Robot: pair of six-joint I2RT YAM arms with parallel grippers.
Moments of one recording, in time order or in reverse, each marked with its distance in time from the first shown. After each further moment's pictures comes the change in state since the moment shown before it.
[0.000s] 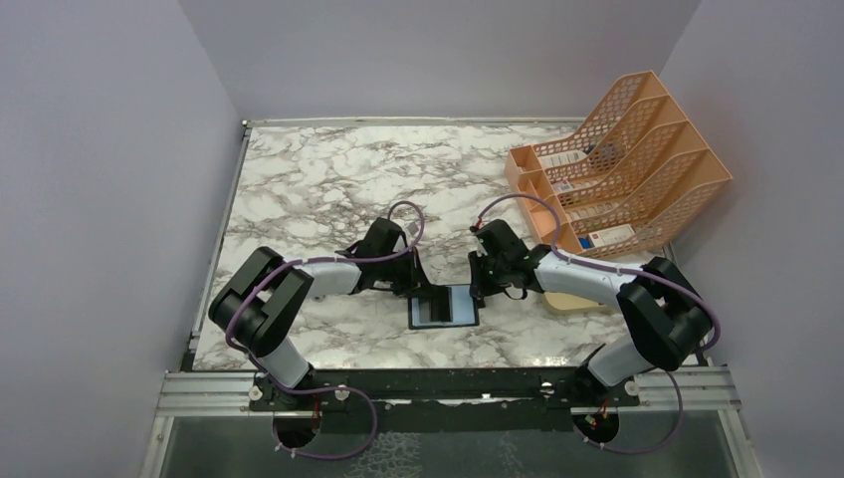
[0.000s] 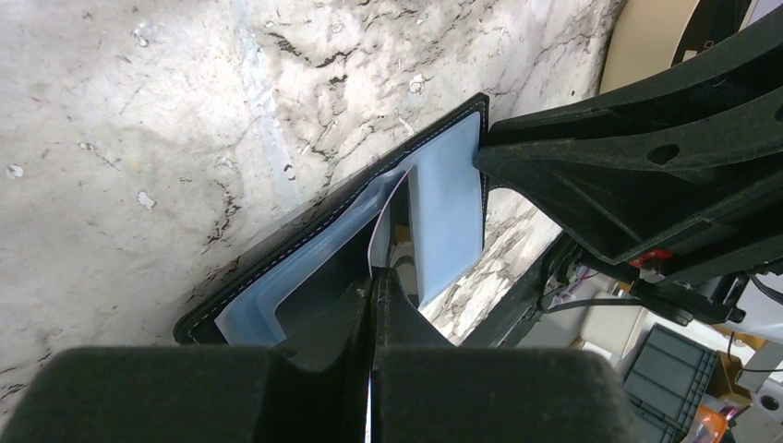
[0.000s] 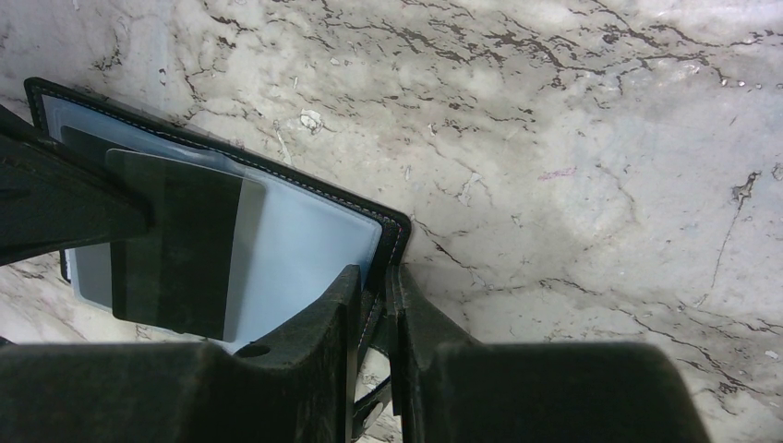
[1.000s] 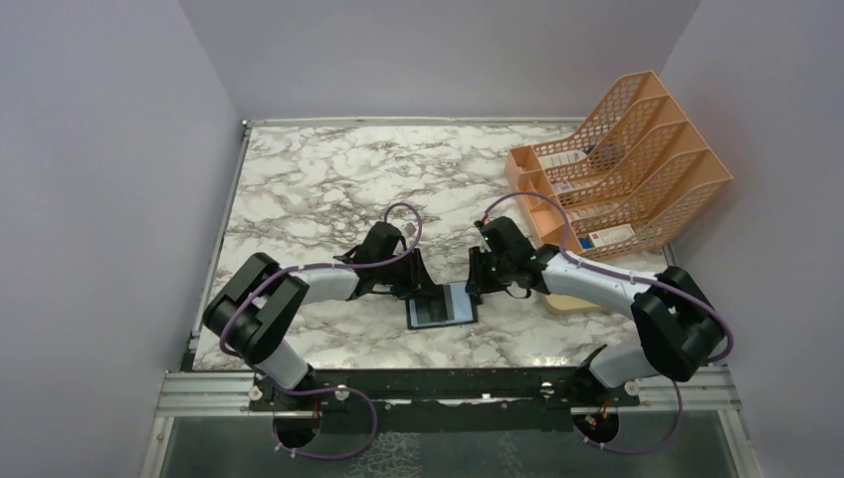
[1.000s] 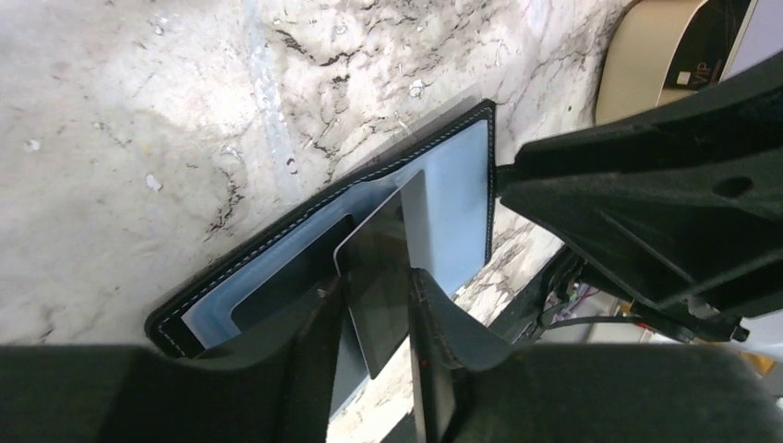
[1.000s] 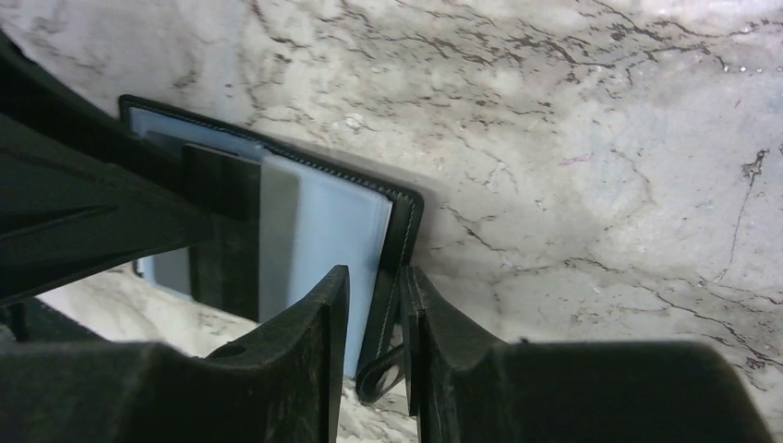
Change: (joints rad) left arm -0.021 -0.029 -0.052 0.075 -0.041 -0.052; right arm 0.000 -0.055 -0.001 -0.010 -0.032 0.081
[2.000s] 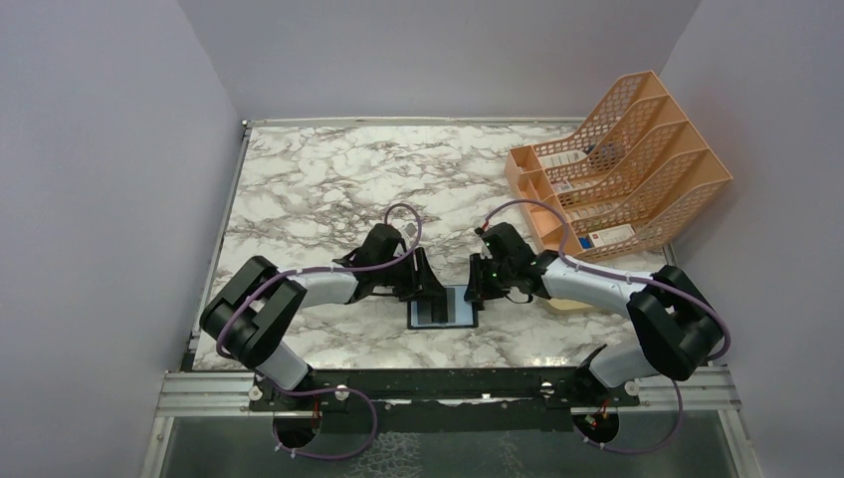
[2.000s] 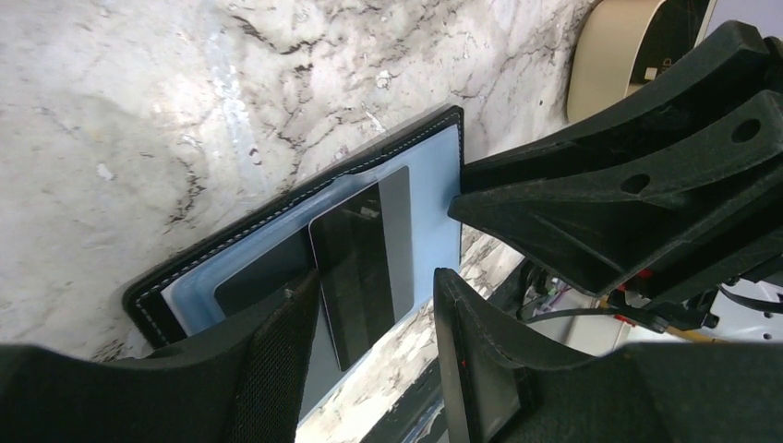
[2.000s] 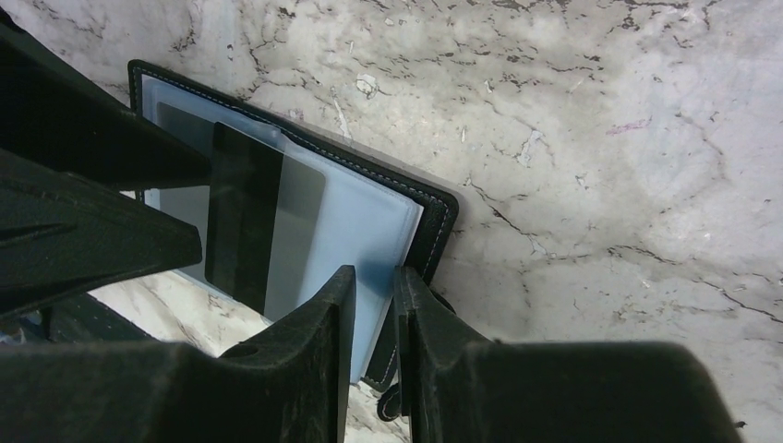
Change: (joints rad) left arm -0.012 -0.042 -0.020 0.020 0.002 -0.035; right arm 0.000 -0.007 -0.048 0.045 -0.082 0.038
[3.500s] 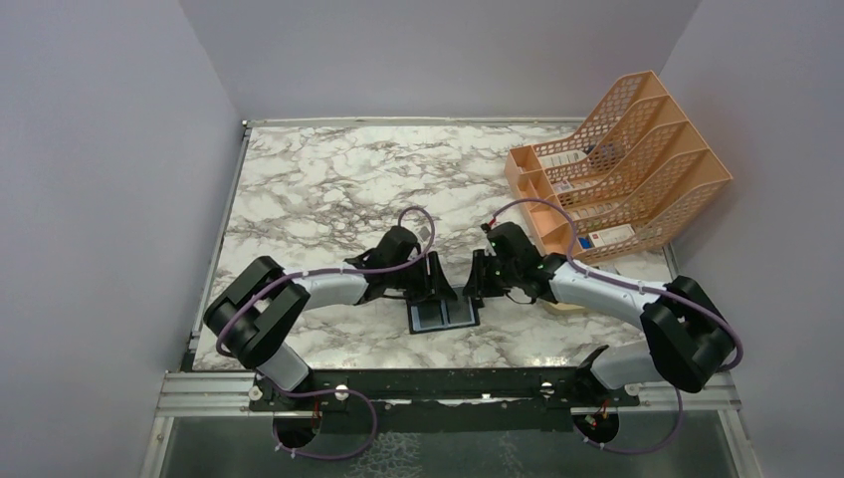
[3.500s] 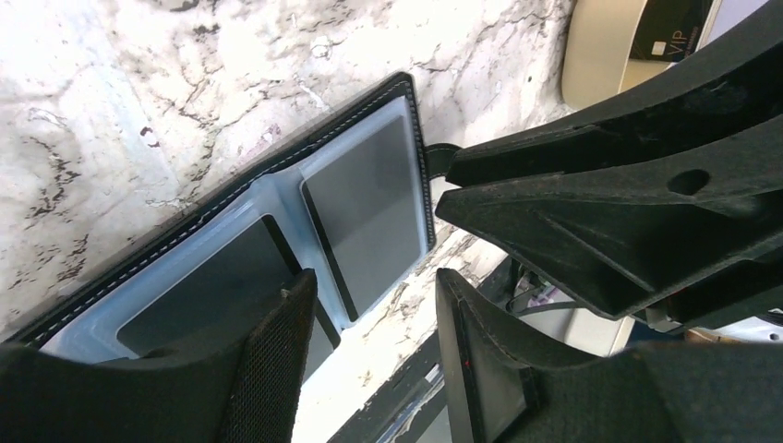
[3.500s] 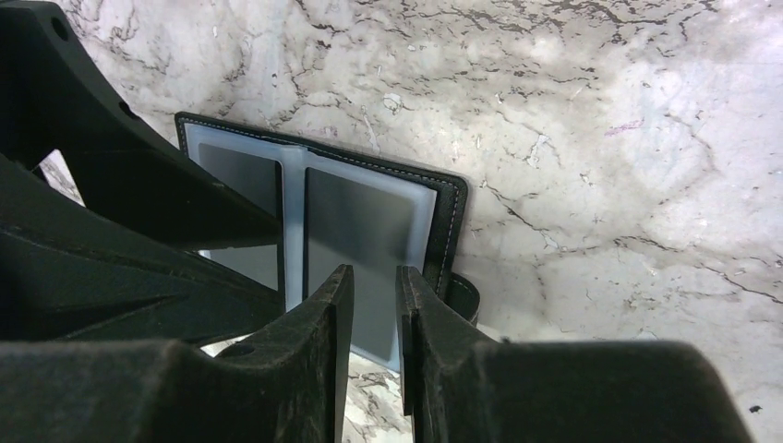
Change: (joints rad) left arm -0.106 0.027 0.053 -0.030 -0.037 -0.058; right arm 0.000 -0.066 -0.032 0.045 0.014 0.074
